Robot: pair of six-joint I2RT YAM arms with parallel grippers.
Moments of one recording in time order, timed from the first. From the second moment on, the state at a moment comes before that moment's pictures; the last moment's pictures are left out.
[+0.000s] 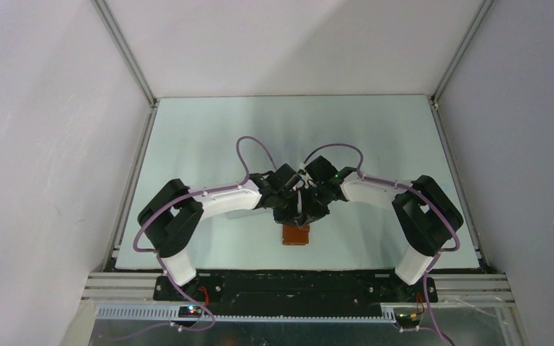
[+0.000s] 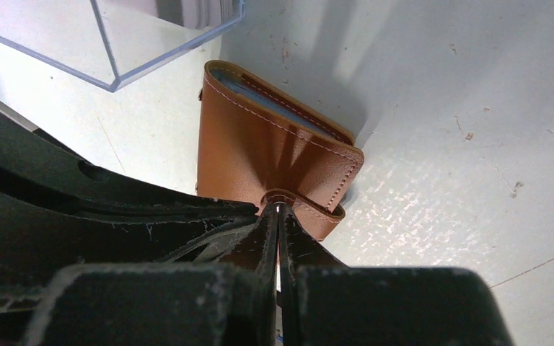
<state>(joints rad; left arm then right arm) -0.87 1.73 1.05 -0.45 0.19 -0.89 0.71 1.71 1.00 -0.46 -0.38 0.51</state>
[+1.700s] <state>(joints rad) -0.84 1.72 1.00 -0.34 0.22 -0.95 0.64 1.68 0.94 -0.47 -0.45 0.51</state>
